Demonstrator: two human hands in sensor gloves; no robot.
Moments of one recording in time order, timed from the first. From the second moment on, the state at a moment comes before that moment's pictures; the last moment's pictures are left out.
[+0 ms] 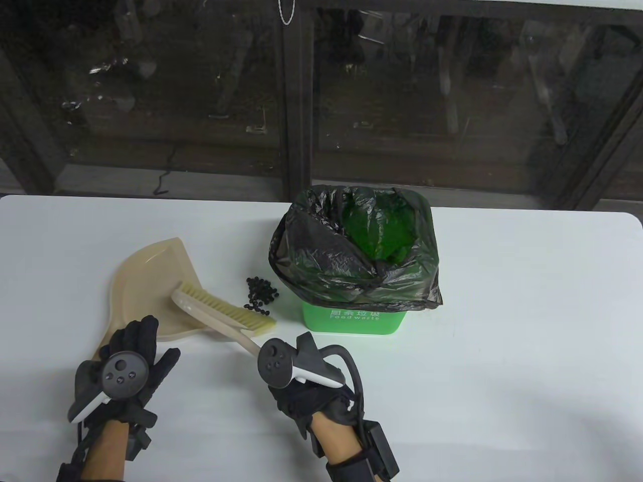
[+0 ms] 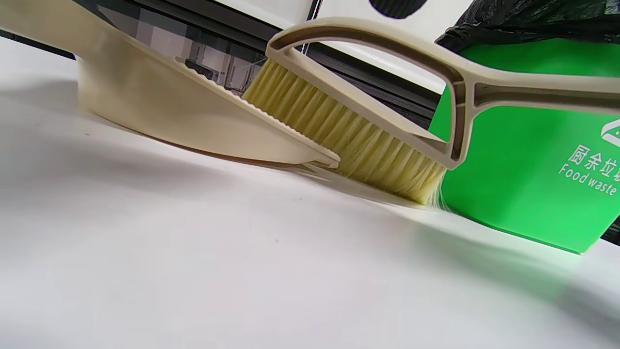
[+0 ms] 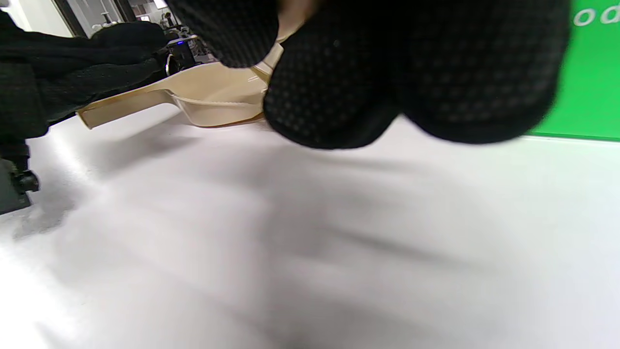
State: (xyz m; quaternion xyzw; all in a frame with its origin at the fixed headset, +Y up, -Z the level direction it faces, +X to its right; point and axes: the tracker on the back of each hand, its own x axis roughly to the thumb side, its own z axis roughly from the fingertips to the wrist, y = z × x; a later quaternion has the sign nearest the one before) left_hand -0.345 -0.724 -0.291 -0.01 -0.08 0.14 0.99; right_hand -0.044 -0.677 -0.298 0.24 0.18 0.95 0.07
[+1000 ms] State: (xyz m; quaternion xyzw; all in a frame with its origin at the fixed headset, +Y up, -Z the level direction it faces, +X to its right) left_hand -0.380 -0.685 -0.294 0.10 -0.03 0.11 0.99; right_hand -0.013 -0.689 -0.314 0.15 0.04 0.98 0.13
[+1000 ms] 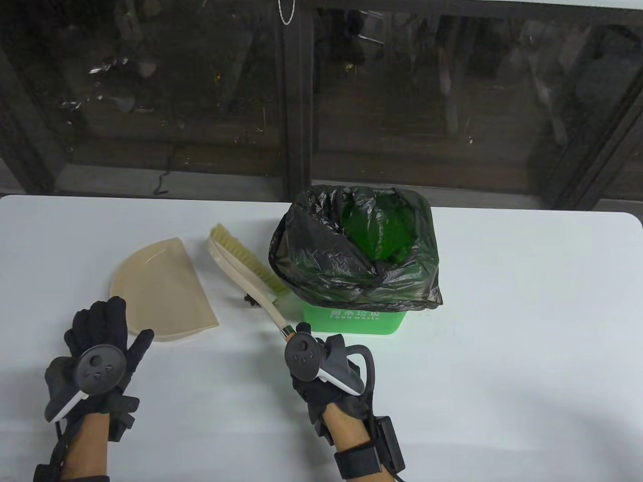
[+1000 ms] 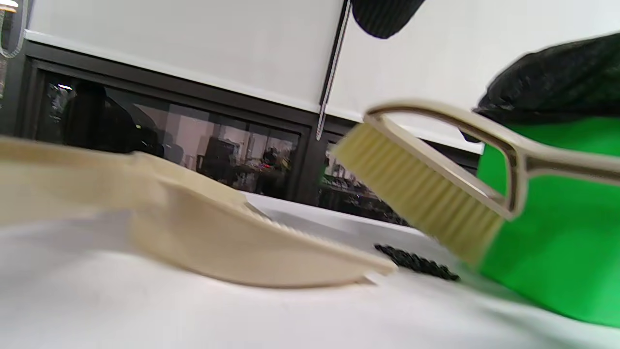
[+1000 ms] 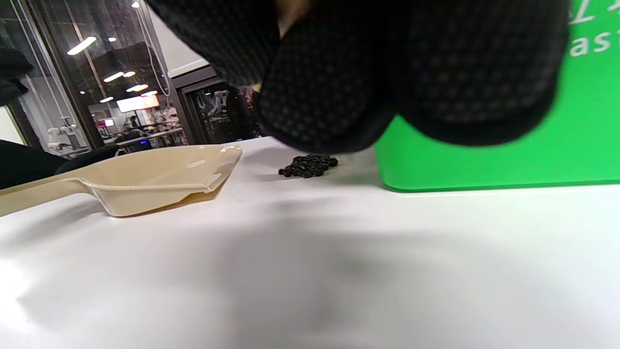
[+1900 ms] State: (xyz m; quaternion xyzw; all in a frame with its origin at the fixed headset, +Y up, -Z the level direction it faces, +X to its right) left_hand -0.414 -0.738 -0.346 -0.12 0.06 0.01 0.99; right_hand -0.007 -0.692 -0.319 0.15 0.05 0.97 0.16
